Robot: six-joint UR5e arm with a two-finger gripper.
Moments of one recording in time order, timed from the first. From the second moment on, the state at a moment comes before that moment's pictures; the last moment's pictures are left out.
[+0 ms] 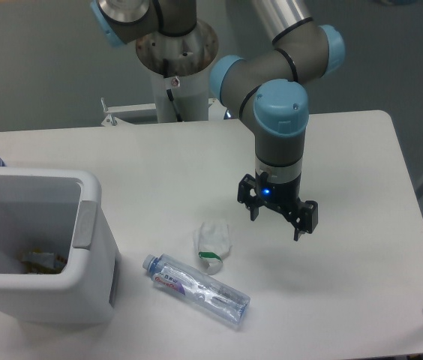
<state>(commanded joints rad) 2.53 -1.90 -1.69 -0.87 1.52 1.12</state>
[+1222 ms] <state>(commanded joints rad) 2.44 -1.94 -1.79 -0.82 1.52 1.08</state>
